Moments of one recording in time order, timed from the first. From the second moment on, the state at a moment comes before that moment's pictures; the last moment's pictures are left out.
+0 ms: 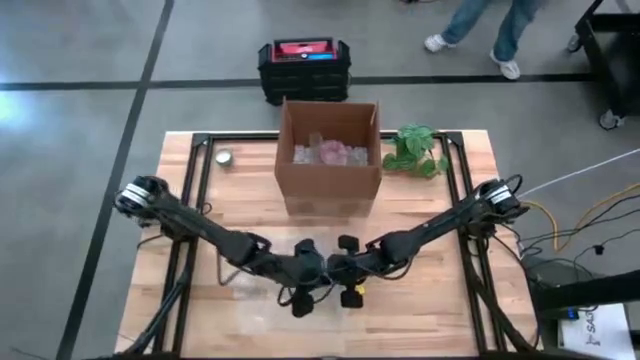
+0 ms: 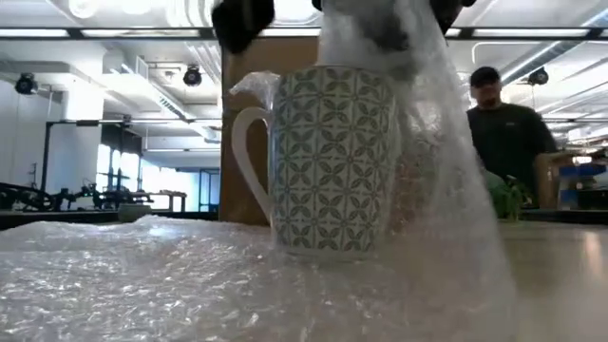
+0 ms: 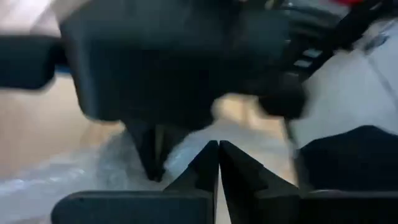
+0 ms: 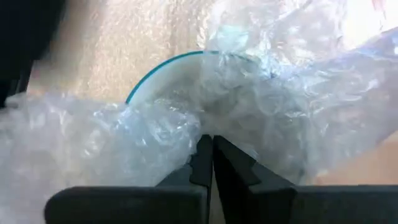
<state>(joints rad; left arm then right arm) -0.46 1.62 1.19 -0.12 -0.22 -0.50 0.37 1.91 1.29 -0.38 0.11 0.34</state>
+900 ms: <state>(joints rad) -0.47 1.75 0.97 0.21 -0.39 -0.58 0.37 1.90 1.29 -0.37 0.10 0.32</state>
